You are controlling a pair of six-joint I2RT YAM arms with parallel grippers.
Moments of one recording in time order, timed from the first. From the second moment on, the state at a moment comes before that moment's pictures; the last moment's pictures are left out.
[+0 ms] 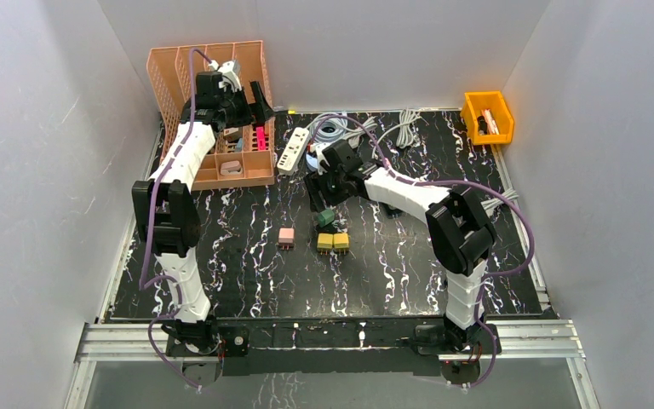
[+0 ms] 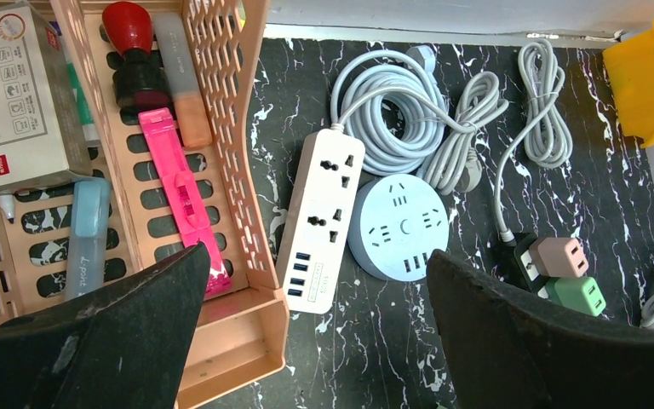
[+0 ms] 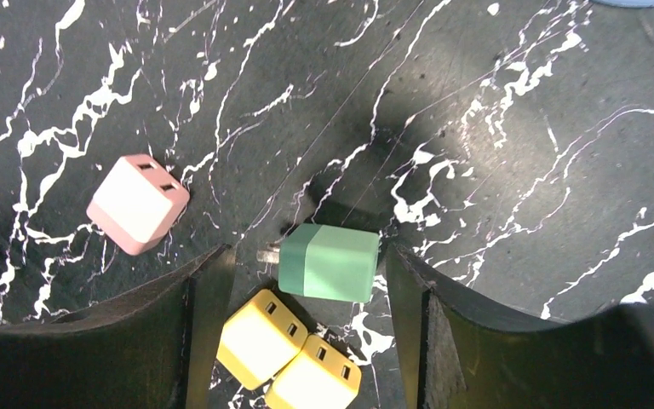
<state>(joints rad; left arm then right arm) -0.09 2.00 1.82 -0.36 0.33 -0.28 0.72 1.92 1.45 -0.40 -0.18 0.17</state>
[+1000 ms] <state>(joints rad) -0.09 1.96 1.79 -0.36 0.33 -0.28 0.74 1.94 1.38 -0.46 -0.18 0.13</state>
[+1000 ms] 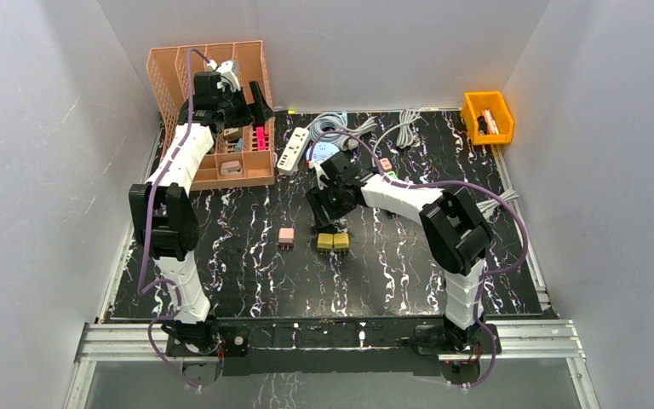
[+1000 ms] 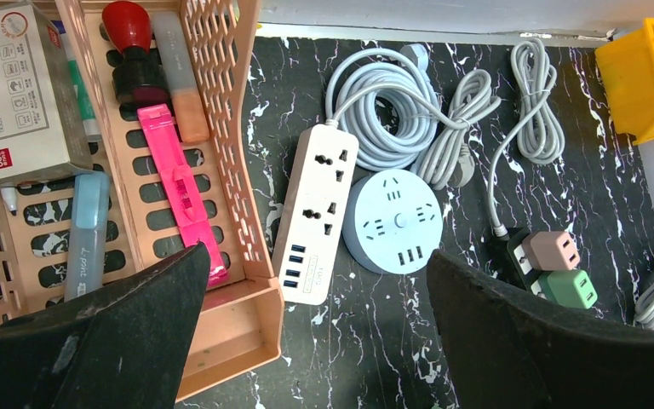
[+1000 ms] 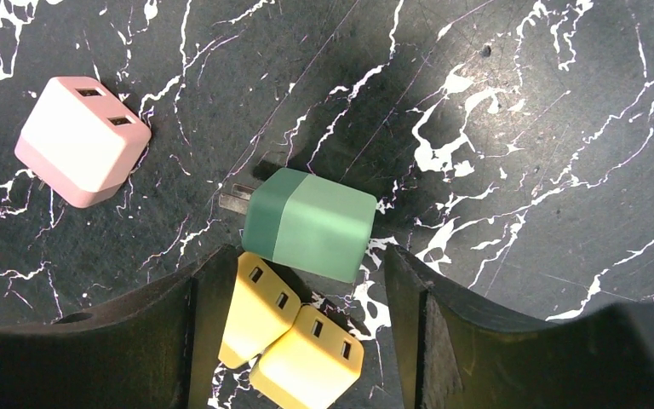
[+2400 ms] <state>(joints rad) -0.07 1.93 1.75 -0.35 0.33 -0.28 0.74 2.10 1.72 -0.42 -0.20 0.04</state>
